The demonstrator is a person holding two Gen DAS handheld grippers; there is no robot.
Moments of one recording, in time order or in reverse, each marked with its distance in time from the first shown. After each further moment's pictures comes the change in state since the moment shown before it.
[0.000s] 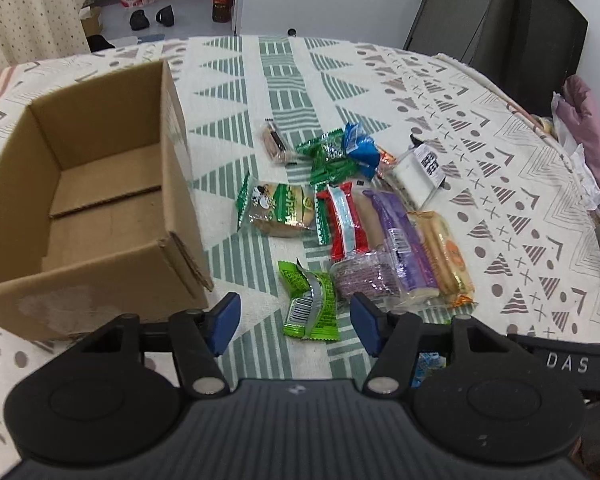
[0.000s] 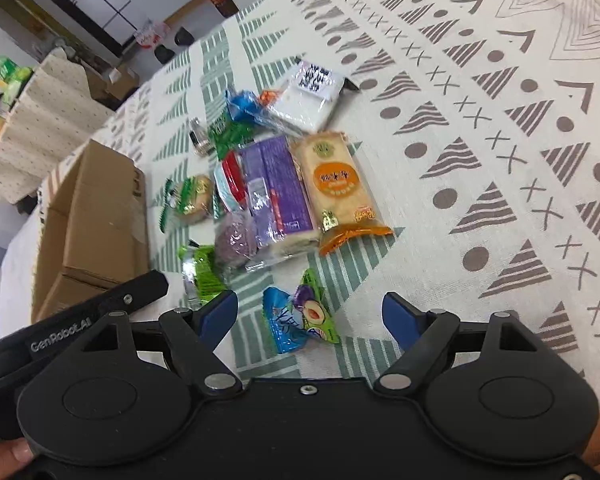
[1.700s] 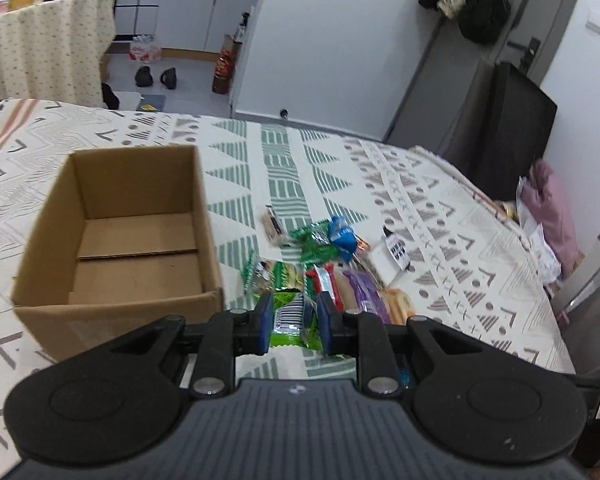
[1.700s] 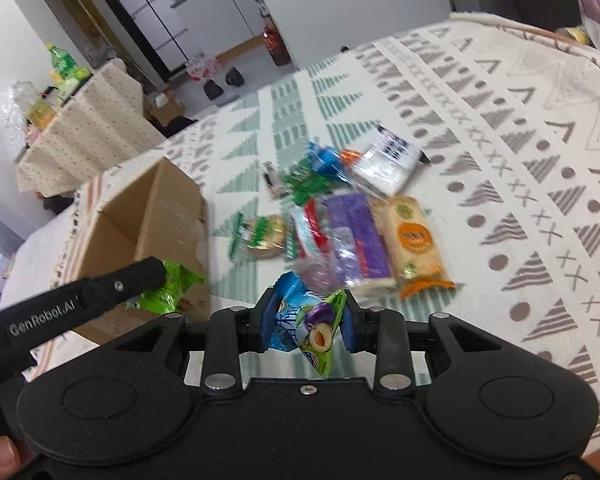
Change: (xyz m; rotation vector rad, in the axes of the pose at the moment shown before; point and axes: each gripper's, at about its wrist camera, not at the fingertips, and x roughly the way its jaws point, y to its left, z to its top) left arm -0.074 0.026 -0.008 -0.091 -0.270 -0.089; right arm -0.037 0.057 -0.013 -0.148 -0.215 0.074
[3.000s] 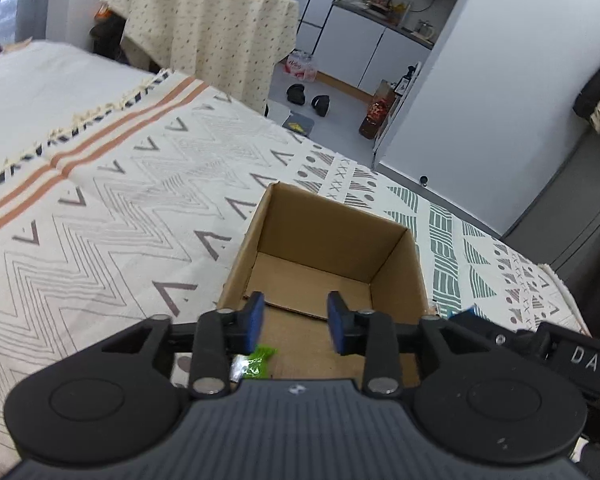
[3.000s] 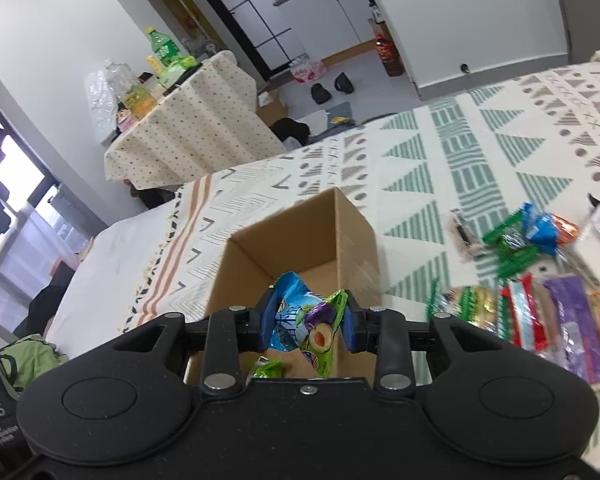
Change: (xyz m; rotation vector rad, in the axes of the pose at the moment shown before) left arm -0.010 0.124 0.030 -0.371 -0.114 0.291; right arm 0.058 0.124 0.045 -0.115 -0.017 0.254
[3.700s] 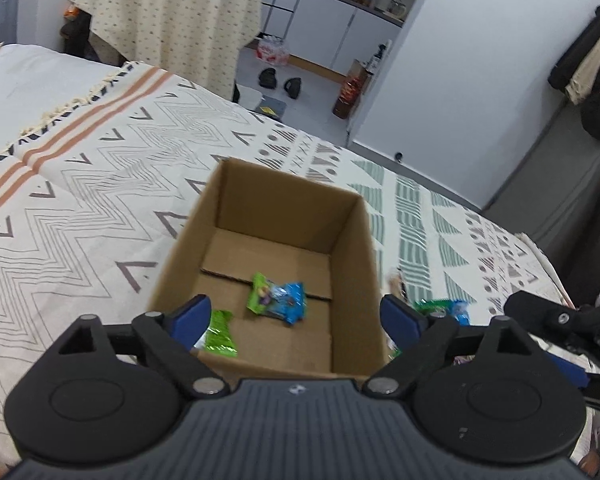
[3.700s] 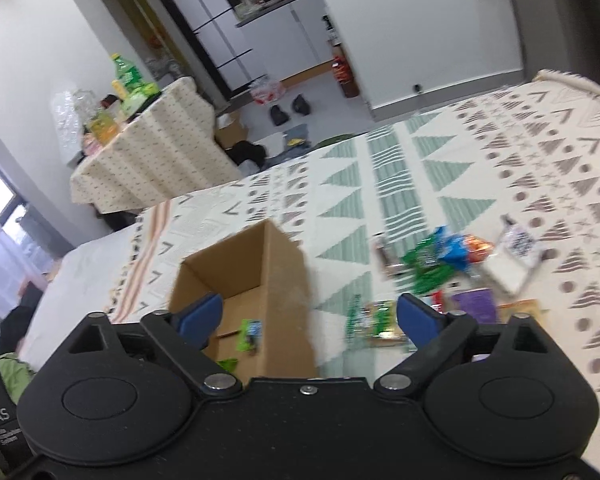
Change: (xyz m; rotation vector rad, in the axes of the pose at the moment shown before) left arm -0.009 -0.038 -0.019 0.078 0.050 -0.054; right arm -0.058 -0.037 0.006 0.024 -0.056 -0.158
